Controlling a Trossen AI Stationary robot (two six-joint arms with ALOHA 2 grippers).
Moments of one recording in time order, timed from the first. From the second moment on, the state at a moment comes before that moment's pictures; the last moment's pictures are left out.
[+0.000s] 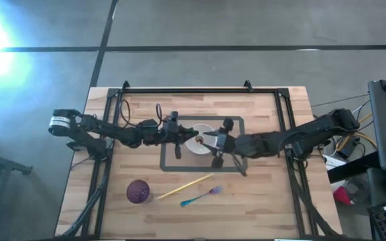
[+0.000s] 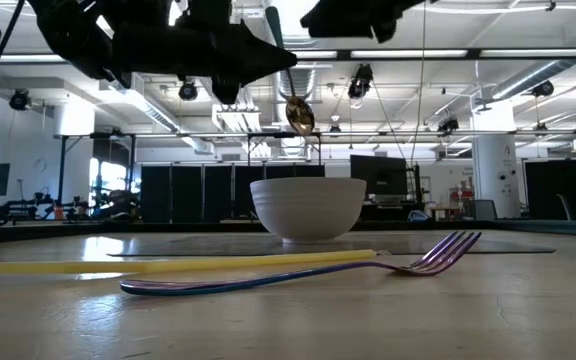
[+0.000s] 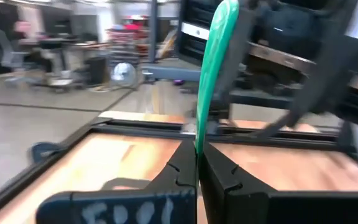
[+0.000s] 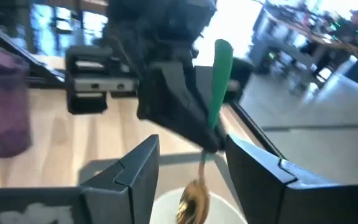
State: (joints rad) left arm 0.03 1.45 0.64 0.88 -0.07 -0.03; right arm 0.23 1.41 0.94 0.19 0.55 -0.05
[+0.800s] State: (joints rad) left arm 0.03 1.45 0.66 0.85 0.09 0.00; right arm 0.16 1.48 0.94 0.38 0.38 -0.06
